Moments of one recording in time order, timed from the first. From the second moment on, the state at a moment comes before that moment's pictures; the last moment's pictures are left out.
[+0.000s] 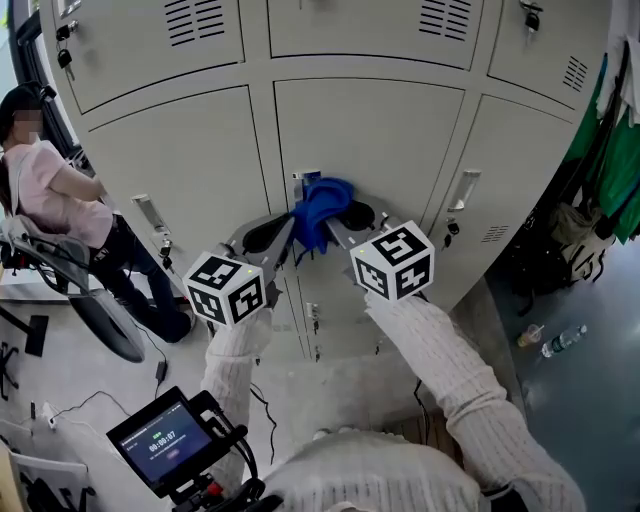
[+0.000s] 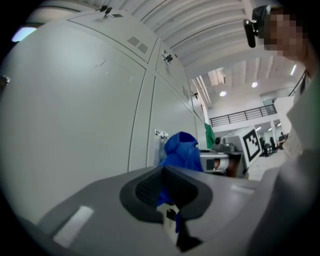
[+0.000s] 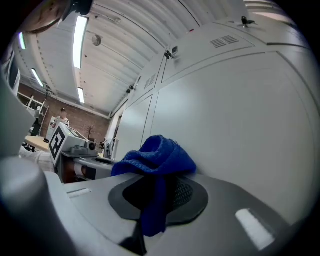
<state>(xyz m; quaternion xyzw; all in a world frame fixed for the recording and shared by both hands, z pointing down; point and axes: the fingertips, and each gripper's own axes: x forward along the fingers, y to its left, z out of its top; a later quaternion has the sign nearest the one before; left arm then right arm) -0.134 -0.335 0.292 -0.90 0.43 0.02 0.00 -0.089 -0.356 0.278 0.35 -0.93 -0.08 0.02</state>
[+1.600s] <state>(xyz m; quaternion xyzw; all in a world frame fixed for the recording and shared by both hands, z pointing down) -0.078 -0.307 0.409 -0.91 0.40 -0.01 -0.13 -0.050 -0.352 0.421 0.39 -0.91 0.09 0.09</state>
